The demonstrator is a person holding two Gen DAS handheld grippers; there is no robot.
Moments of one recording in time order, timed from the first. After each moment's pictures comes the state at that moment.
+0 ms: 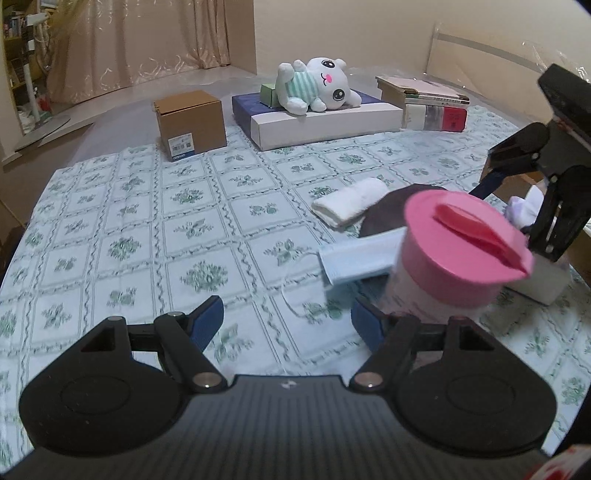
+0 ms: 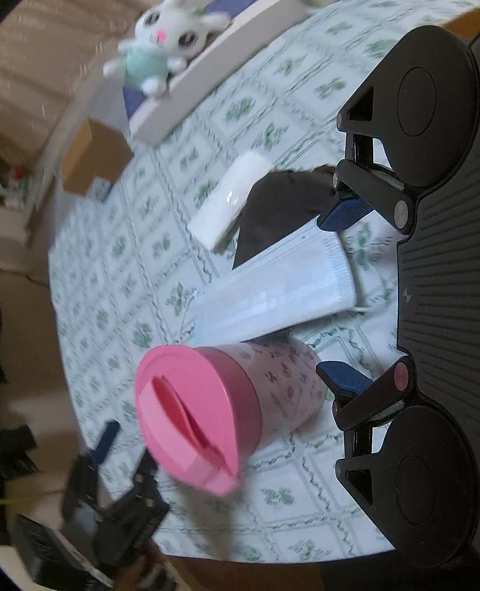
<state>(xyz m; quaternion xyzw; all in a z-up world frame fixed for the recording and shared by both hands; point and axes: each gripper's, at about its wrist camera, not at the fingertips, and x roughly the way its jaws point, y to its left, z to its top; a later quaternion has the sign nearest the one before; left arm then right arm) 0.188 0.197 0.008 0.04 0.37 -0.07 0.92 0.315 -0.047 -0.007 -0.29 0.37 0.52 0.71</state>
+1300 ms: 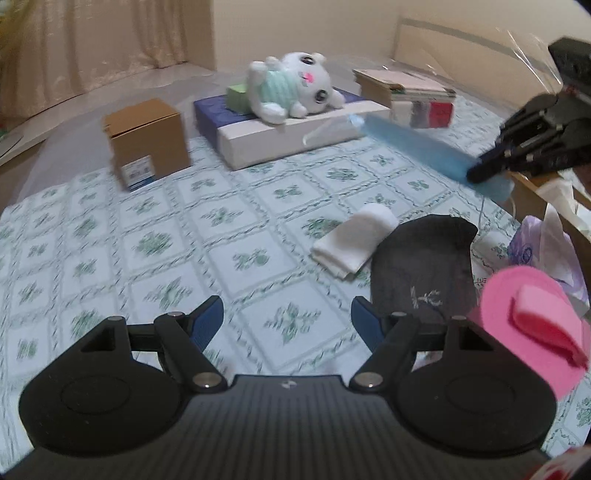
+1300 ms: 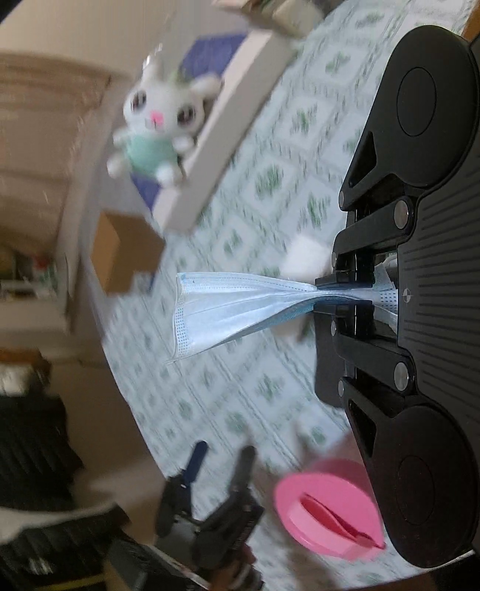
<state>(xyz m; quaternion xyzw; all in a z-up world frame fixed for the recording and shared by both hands) 0.300 0.202 0.007 0.07 0.39 -0.15 0.91 0.384 -0.071 0.046 -0.15 0.36 0.42 0.82</state>
